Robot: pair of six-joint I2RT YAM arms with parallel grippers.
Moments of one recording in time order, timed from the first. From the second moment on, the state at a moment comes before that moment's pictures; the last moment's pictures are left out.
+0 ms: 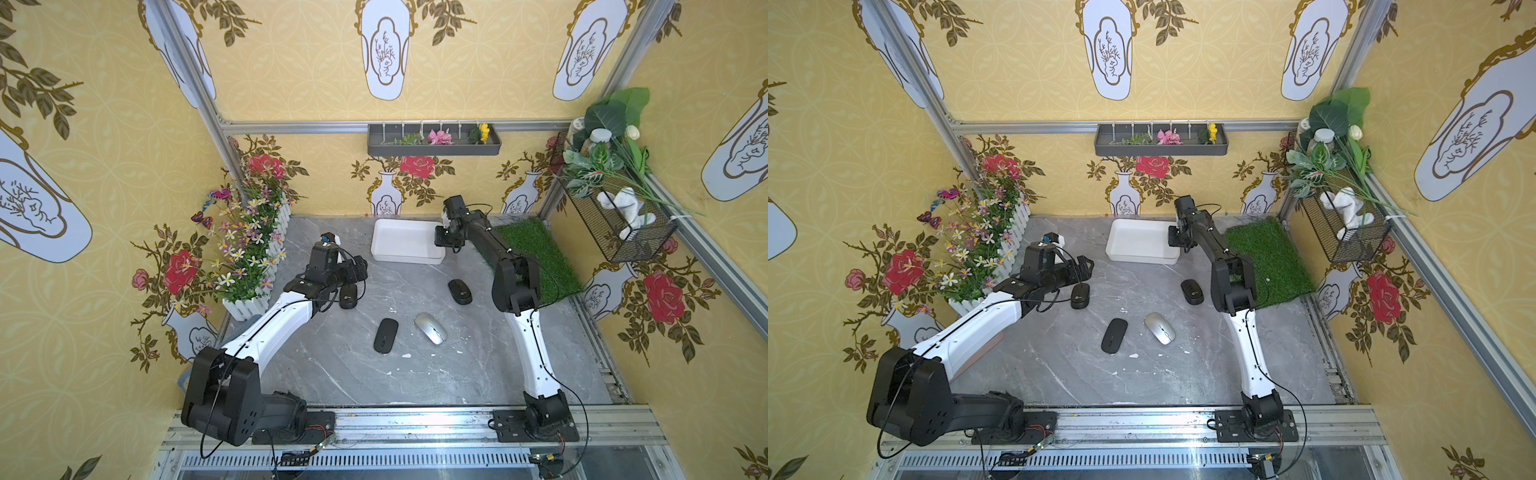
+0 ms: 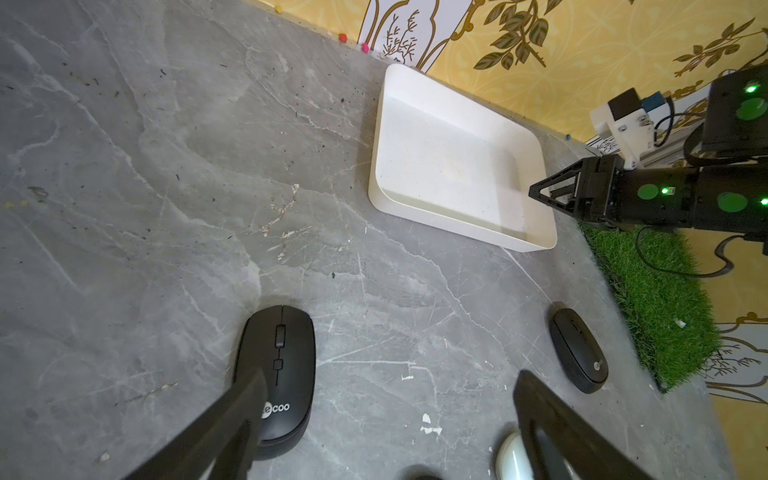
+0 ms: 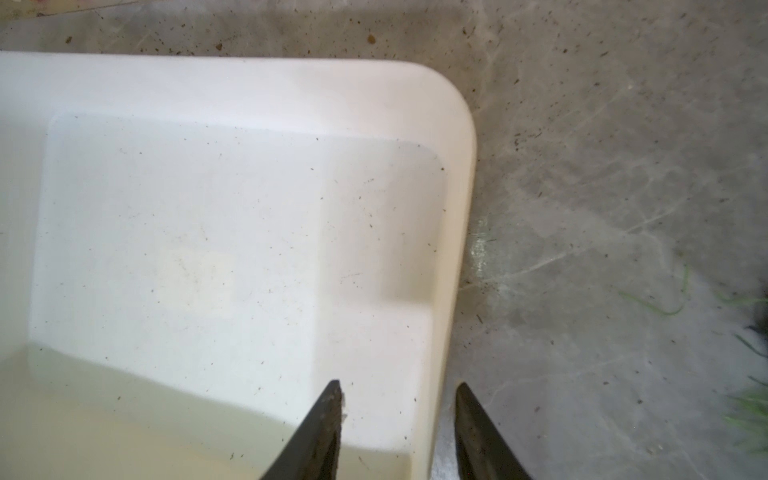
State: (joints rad) left arm -0.27 1.35 0.91 -0.21 0.05 -0.51; right arm 0.26 2.55 2.34 -0.86 -0.10 0.25
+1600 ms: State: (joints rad) left arm -0.27 1.06 0.42 -0.04 -0.08 -0.49; right arm 0.46 1.87 1.24 -0.50 0.05 0.39
